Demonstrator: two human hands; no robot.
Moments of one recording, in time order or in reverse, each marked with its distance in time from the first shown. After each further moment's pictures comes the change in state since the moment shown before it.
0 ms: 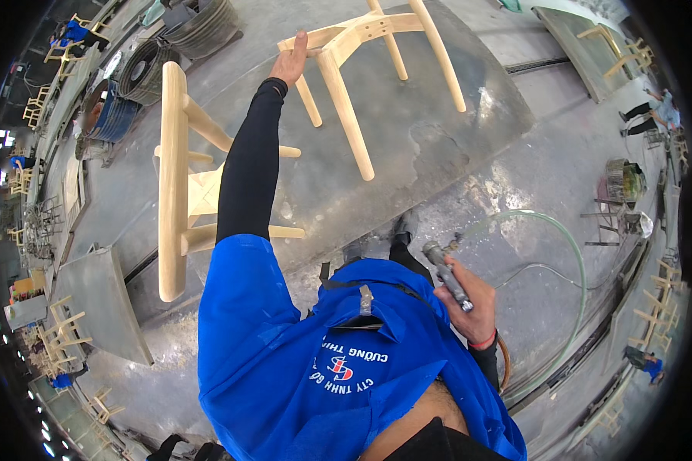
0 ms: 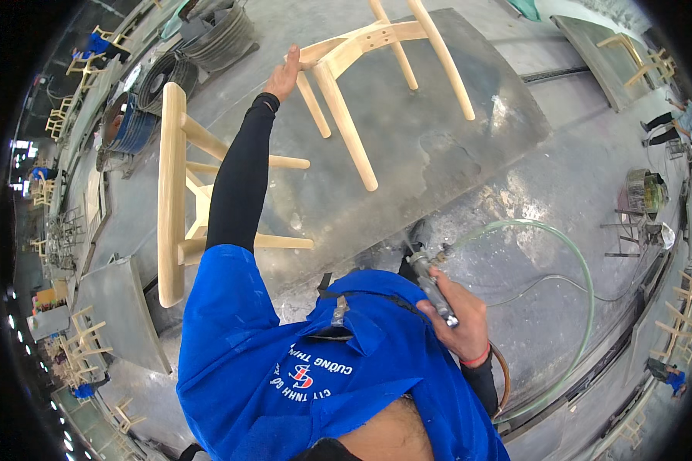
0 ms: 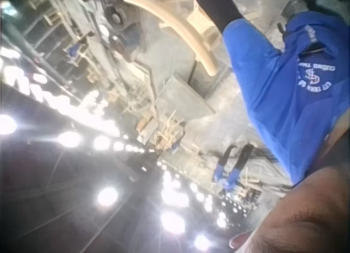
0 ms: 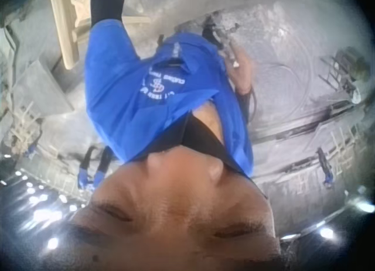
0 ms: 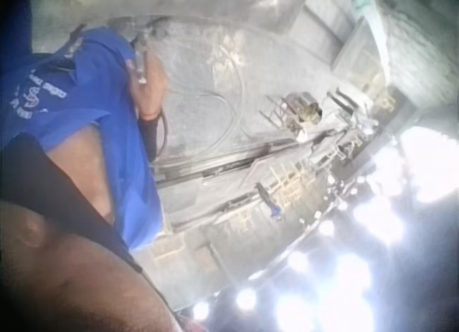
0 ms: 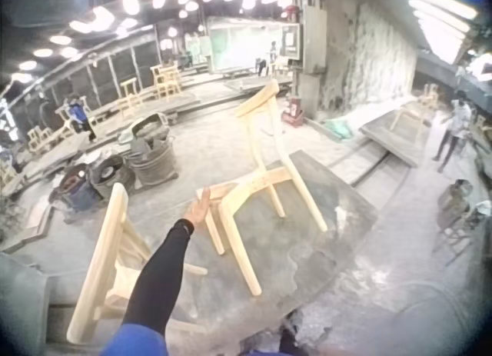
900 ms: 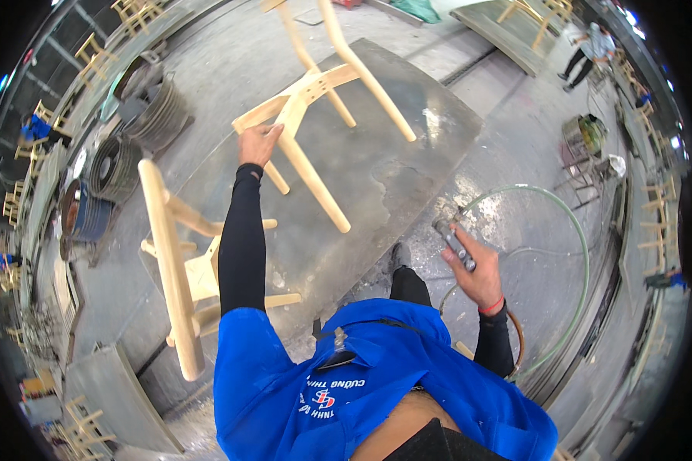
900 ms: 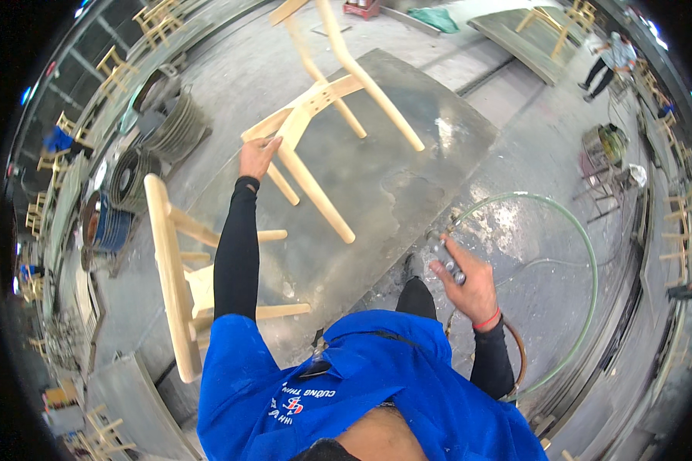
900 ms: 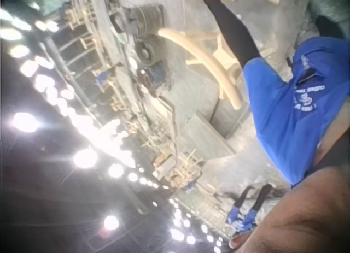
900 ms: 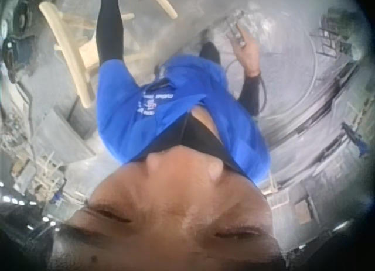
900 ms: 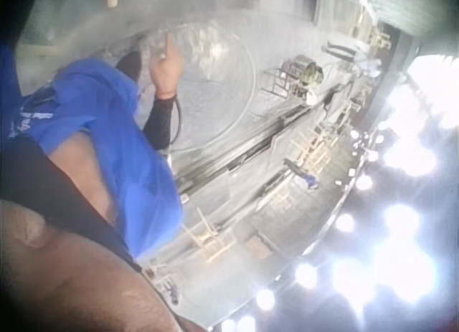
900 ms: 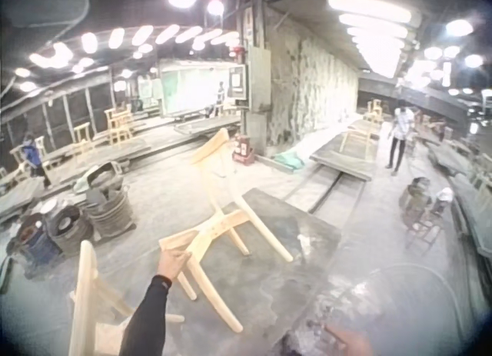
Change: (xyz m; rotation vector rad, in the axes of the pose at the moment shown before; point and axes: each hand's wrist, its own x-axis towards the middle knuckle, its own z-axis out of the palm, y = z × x) left_hand 0.012 -0.001 0.038 0.102 0.138 0.271; right_hand 0.060 0.018 -0.028 -0.194 0.331 0.057
